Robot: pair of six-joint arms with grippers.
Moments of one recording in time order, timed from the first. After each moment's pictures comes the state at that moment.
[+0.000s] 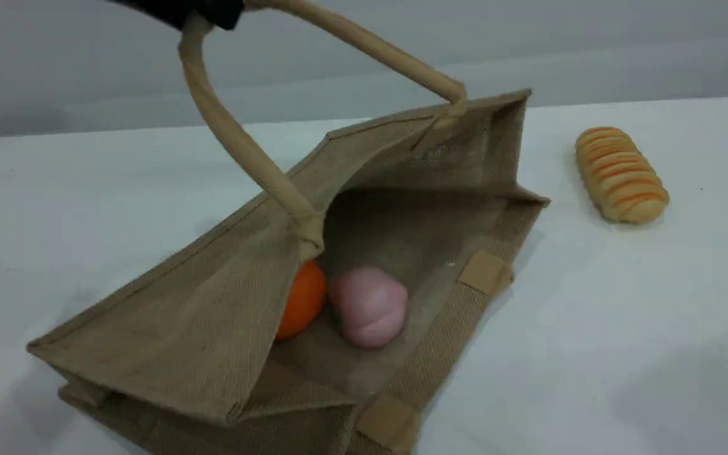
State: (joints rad) left arm -0.24 1.76 -1.37 -0.58 0.80 0.60; right arm 0.27 1.15 -1.17 0.18 1.14 -0.15
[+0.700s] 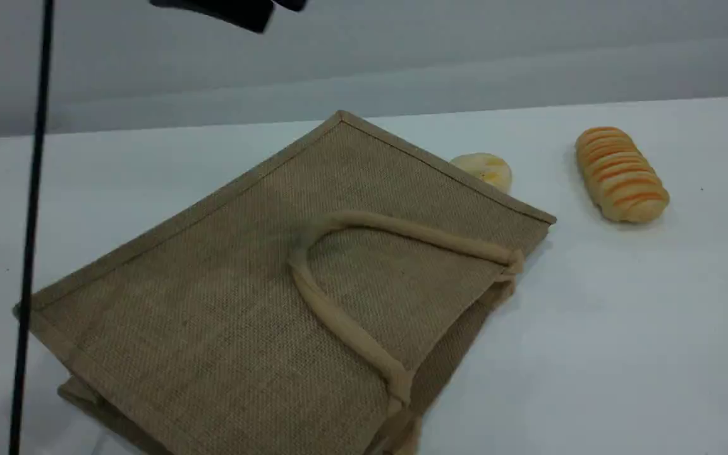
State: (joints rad) left arm -0.24 1.77 -1.37 -0.86 0.93 0.82; right arm 0.27 0.93 -1.04 -0.06 1.22 0.02
